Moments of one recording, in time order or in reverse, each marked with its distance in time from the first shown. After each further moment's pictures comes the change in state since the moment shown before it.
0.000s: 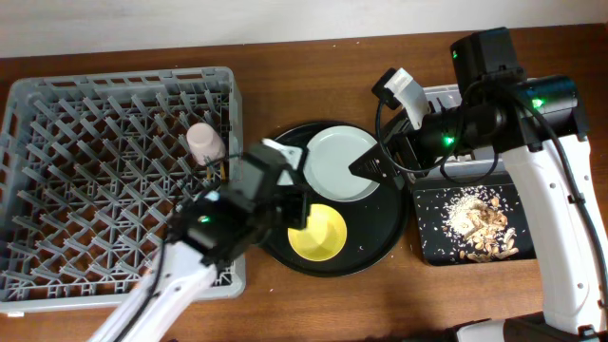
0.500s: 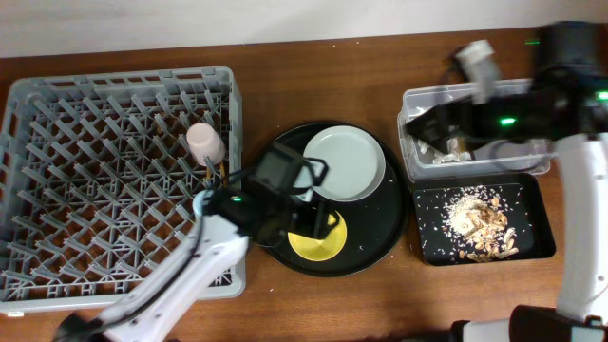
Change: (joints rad) left arm -0.056 0.210 -0.001 -0.004 0.166 0.053; right arm -0.385 0.002 0.000 0.013 0.025 0.138
